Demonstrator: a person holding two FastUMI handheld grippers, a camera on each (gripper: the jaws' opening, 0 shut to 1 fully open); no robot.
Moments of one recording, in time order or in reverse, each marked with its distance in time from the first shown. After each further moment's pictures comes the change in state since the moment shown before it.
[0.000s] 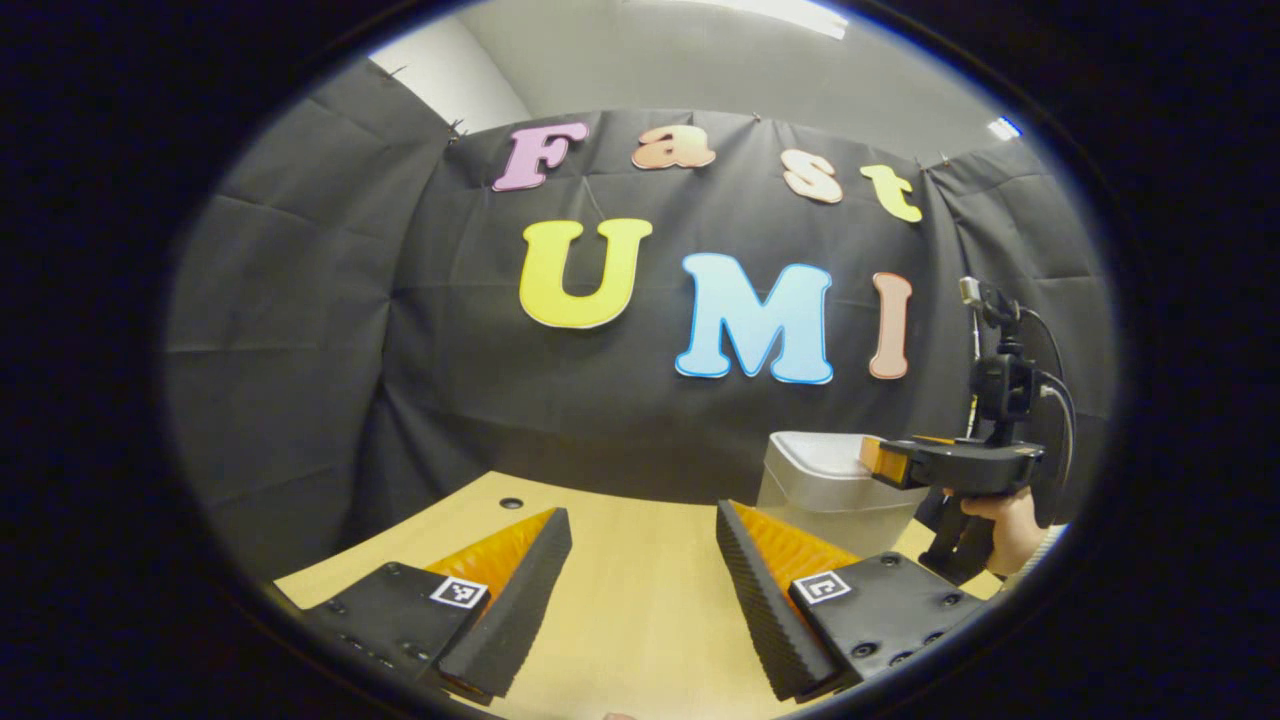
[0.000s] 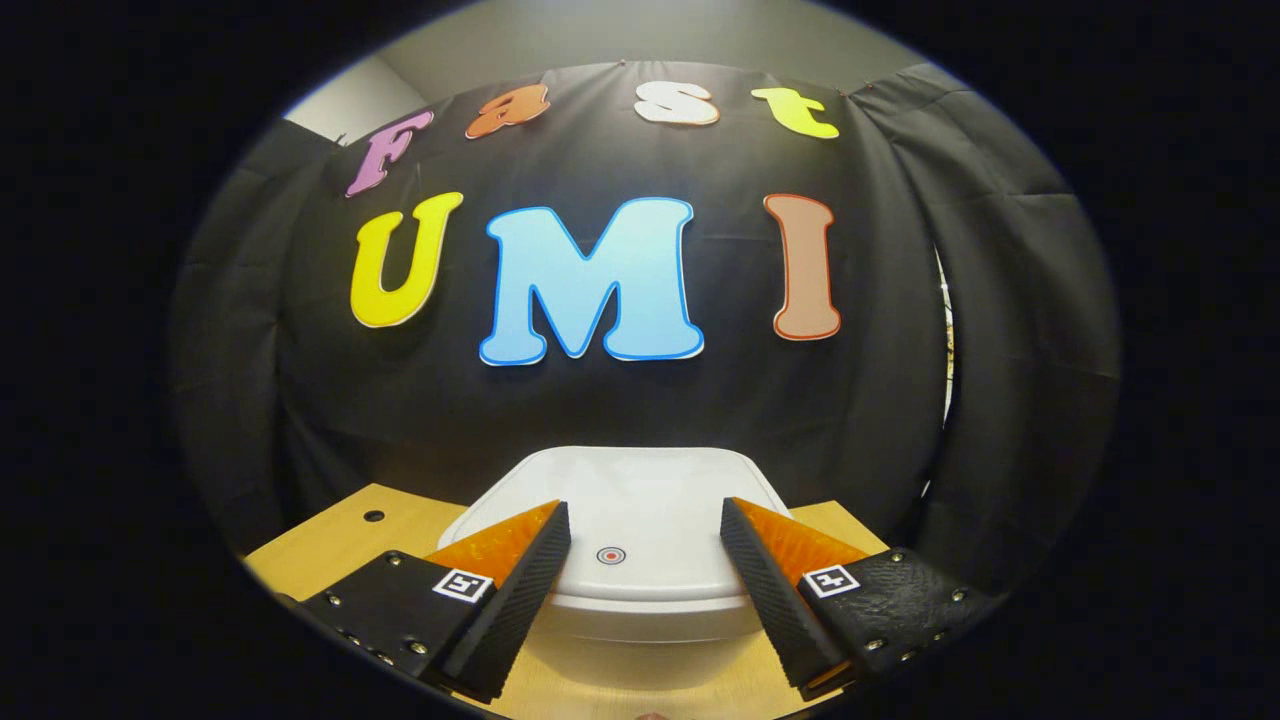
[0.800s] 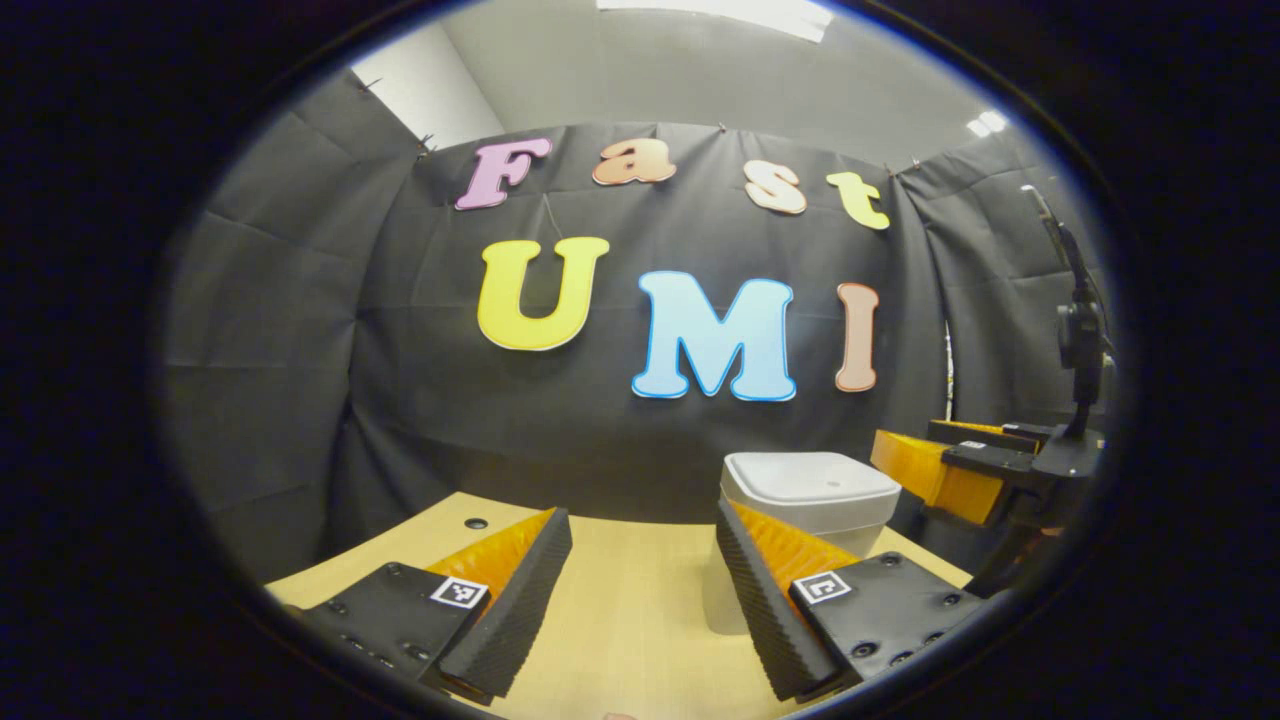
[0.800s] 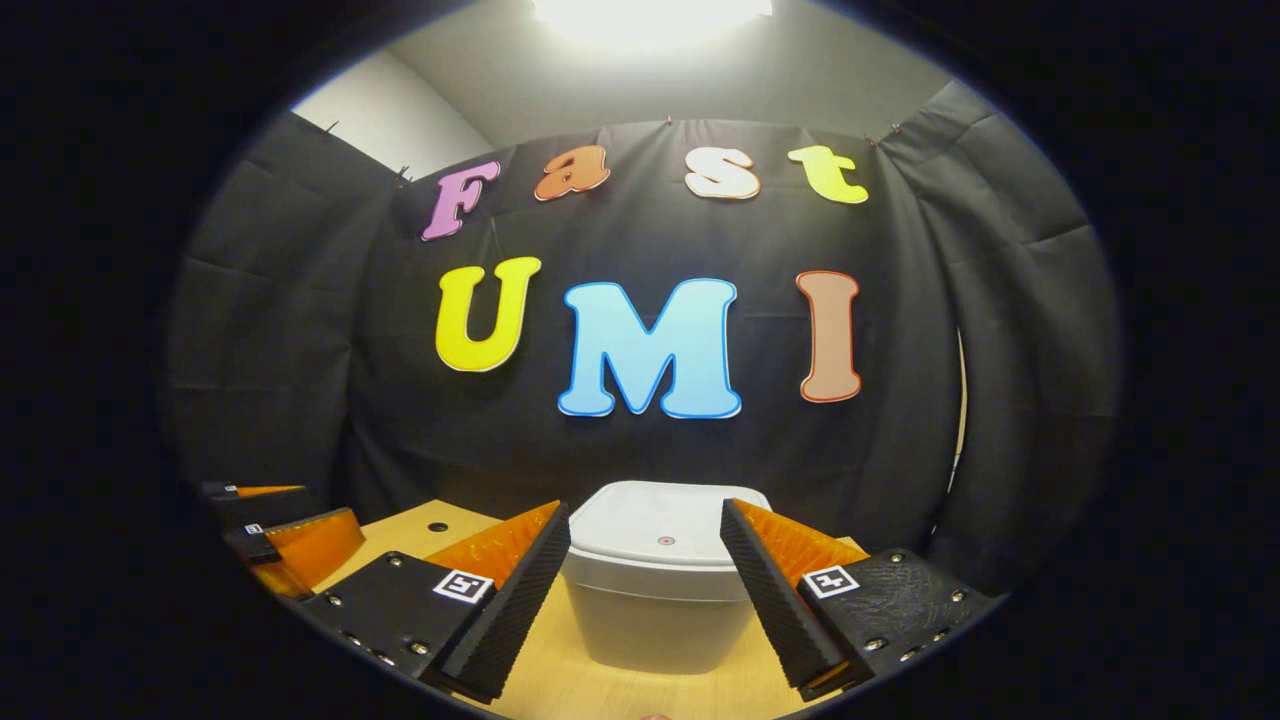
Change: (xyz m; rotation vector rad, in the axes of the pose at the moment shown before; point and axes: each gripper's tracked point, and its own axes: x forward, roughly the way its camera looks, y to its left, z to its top) left arm 0.013 -0.044 0.022 0.027 -0.060 -0.099; right arm -0.111 0.037 0.043 -0.031 -0.141 0.135
